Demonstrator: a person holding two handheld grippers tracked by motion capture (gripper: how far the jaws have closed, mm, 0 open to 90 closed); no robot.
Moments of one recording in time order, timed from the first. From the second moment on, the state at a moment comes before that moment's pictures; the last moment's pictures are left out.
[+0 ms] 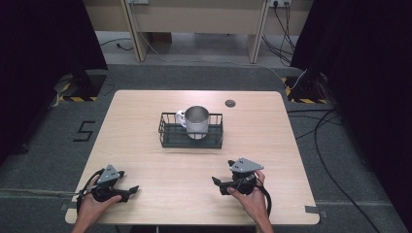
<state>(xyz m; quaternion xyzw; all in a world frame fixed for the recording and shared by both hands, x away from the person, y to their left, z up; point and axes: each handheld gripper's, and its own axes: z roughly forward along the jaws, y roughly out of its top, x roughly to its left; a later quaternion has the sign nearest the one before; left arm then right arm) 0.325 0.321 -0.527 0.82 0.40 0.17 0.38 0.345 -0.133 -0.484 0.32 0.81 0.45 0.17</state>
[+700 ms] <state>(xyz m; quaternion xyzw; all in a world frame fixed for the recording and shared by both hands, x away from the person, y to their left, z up) 0.325 0.321 -0.527 0.82 0.40 0.17 0.38 0.335 -0.139 -0.502 0.34 0.82 0.43 0.15</state>
